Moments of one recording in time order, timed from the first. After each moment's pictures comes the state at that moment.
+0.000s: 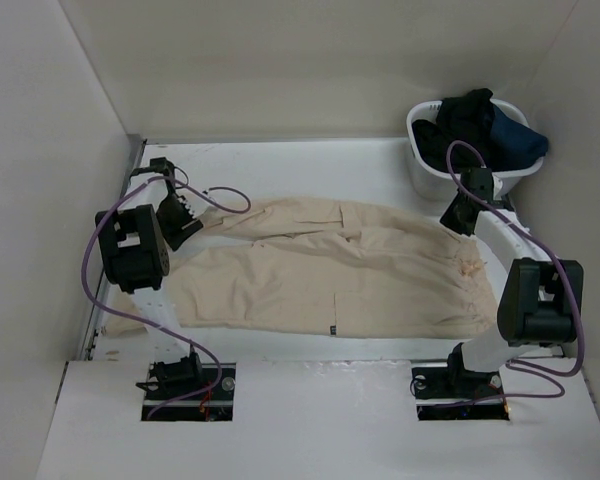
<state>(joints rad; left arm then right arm) 0.16 2.02 1.53 -1.00 0.05 1.13 -0.05 1.55 1.05 -0.41 0.20 0.52</state>
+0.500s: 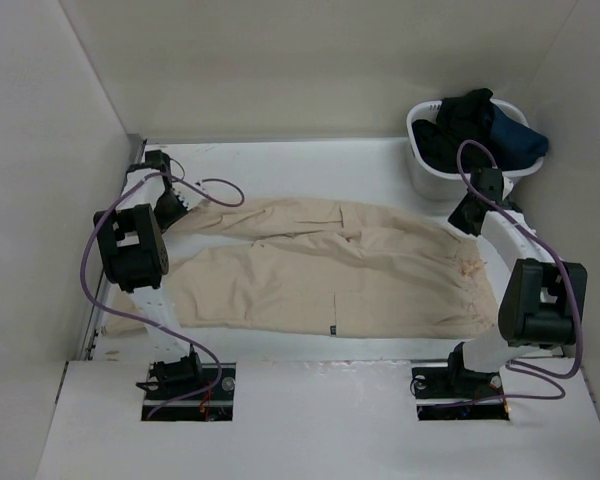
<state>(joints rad) 0.18 2.04 1.53 -0.87 -0.07 1.08 -0.11 1.54 1.05 -0.40 0.19 0.52</state>
